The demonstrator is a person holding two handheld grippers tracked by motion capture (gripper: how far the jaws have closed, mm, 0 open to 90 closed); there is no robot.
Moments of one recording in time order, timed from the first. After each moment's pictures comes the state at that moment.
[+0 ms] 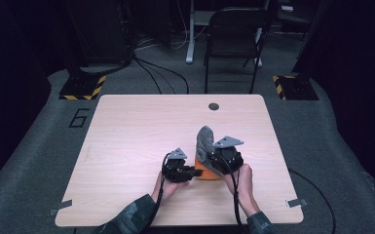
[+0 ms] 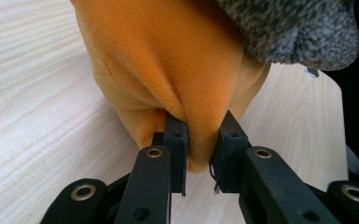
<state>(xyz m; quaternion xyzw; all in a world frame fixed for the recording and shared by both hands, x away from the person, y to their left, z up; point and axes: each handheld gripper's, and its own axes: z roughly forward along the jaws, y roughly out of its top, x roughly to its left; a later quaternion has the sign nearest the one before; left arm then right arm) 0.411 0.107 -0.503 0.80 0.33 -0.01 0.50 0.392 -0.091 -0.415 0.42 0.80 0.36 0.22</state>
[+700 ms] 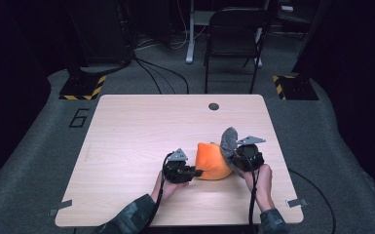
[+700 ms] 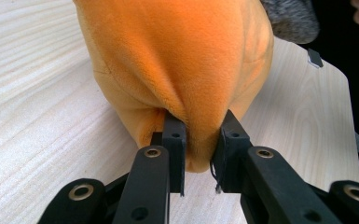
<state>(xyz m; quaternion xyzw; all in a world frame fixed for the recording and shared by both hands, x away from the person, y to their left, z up) 0.410 0.106 -0.503 0.81 0.30 0.01 0.50 0.409 -0.156 -0.435 0.49 0.78 0.31 0.23</state>
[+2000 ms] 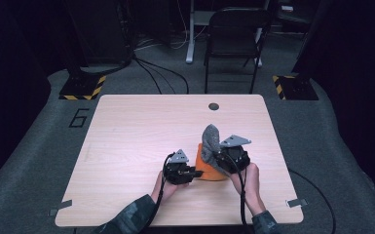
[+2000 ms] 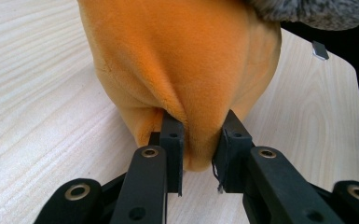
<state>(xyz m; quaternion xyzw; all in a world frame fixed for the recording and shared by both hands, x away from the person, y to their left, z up) 0.407 0.104 -0.503 0.82 0.28 0.03 0.50 0.390 -0.109 -0.407 0.42 0.80 0.36 0.23</state>
